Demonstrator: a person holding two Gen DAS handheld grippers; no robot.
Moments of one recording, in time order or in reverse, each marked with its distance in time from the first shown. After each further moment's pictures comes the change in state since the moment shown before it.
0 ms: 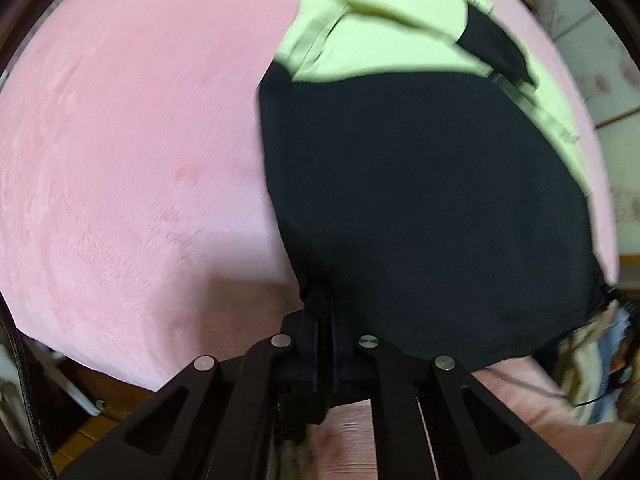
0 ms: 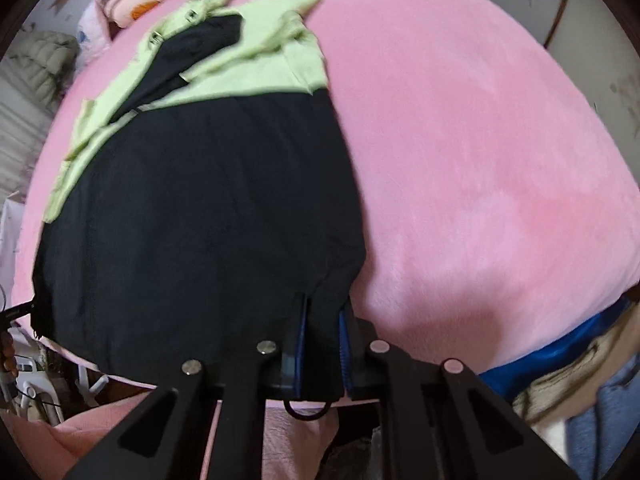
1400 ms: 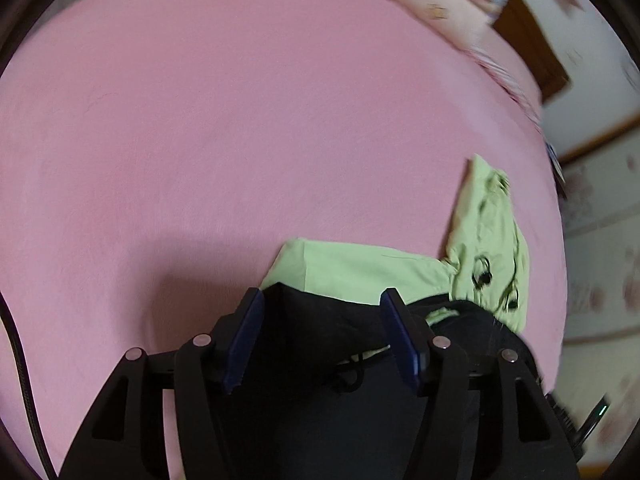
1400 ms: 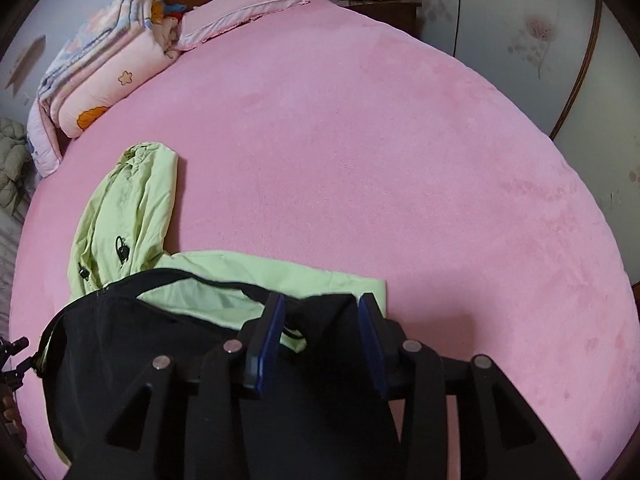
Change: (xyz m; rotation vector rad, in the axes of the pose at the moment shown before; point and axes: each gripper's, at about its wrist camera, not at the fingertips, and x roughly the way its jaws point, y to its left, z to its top) left arm 0.017 0.009 0.379 -0.320 -0.319 -0.098; right arm 0.094 0.047 0.375 0.137 -0.233 -0.078
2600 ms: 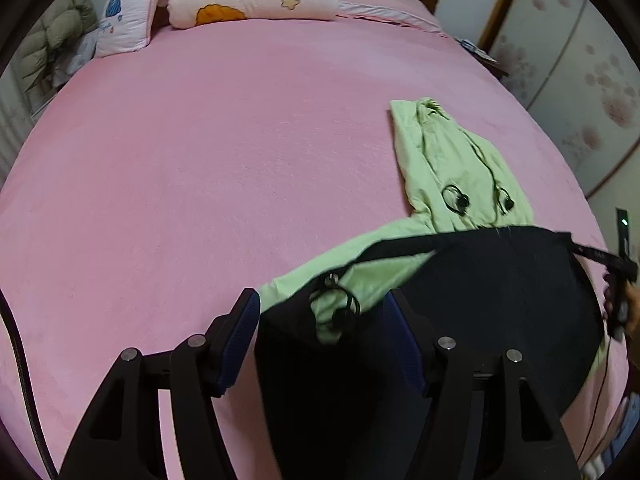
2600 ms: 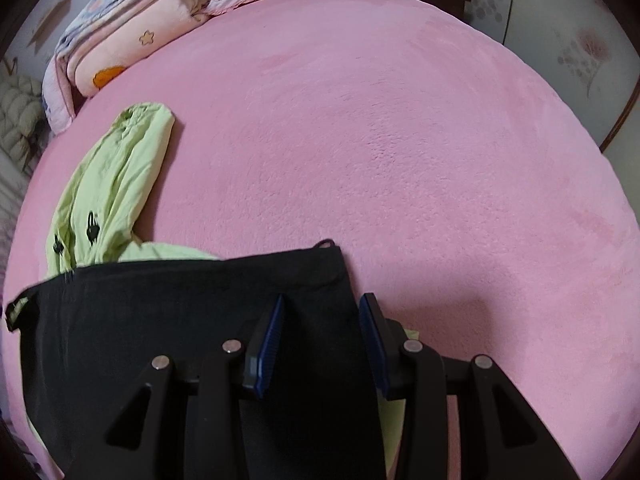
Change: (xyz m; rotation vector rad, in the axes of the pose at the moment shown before) left arm -0.013 -0.034 0.000 0.551 -0.040 0.023; right arm 0.082 0.010 0.029 -0.121 0.072 0.048
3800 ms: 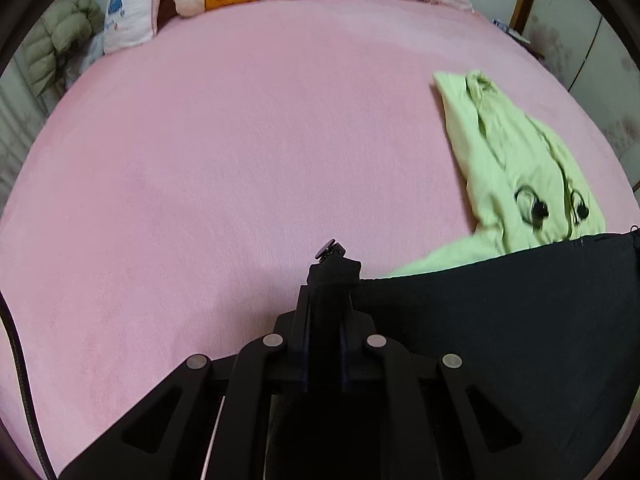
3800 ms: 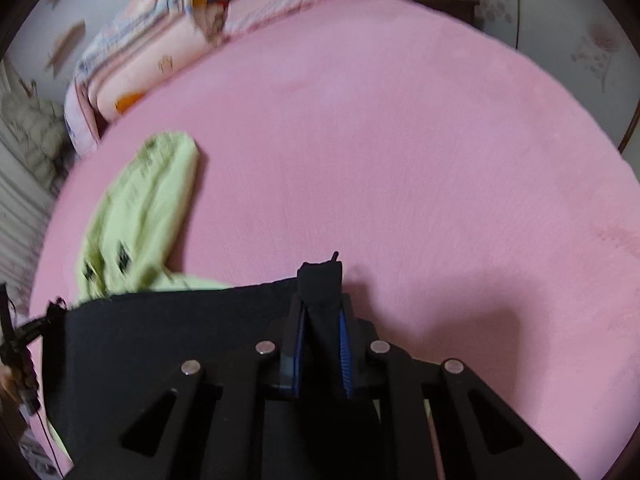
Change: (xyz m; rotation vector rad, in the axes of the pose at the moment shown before) left arm 0.092 -0.011 0.030 0.000 0.029 0.159; right arm -0.015 -0.001 0.016 0.004 -0.108 0.118
